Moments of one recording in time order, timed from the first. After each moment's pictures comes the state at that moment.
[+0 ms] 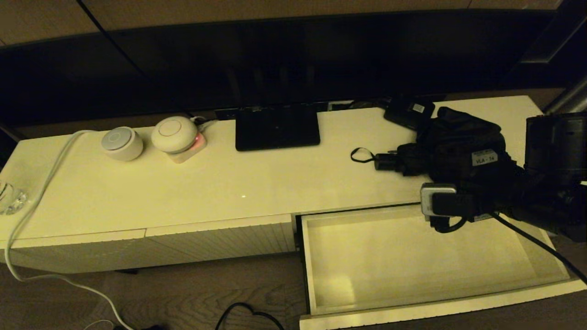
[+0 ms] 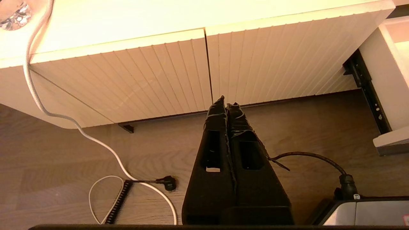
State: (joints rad) left arm 0.00 0.00 0.00 0.00 -0.01 0.05; right arm 0.35 1.53 -0.88 -0.34 -0.24 -1.57
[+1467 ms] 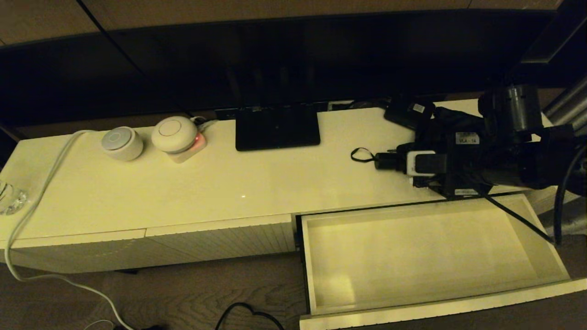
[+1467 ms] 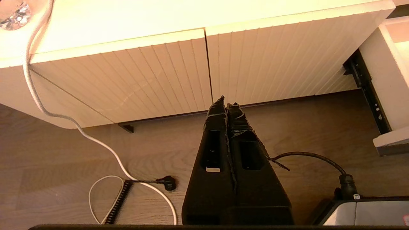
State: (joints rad) left arm 0.00 0.00 0.00 0.00 -0.01 0.05; right arm 0.27 1.73 -1.24 -0.02 -0.25 -1.38
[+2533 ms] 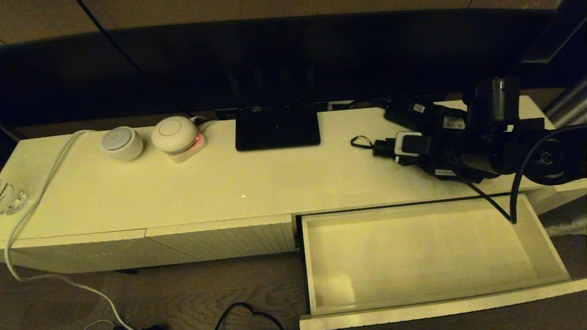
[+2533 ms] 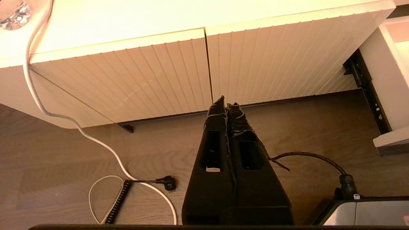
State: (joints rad) left arm 0.00 0.00 0.00 0.00 -0.01 0.05; right arm 0.26 1.84 -1.35 -0.17 -0.24 -1.35
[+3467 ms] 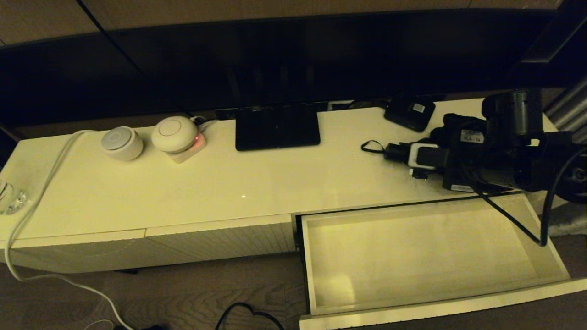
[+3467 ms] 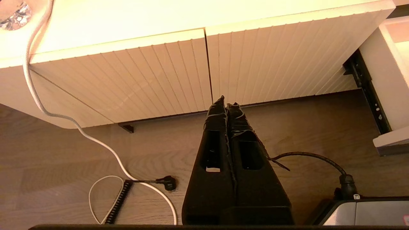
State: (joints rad) left arm 0.00 0.00 0.00 0.00 -0.01 0.05; right arm 0.24 1.73 -1.18 -0.17 -0.25 -1.30
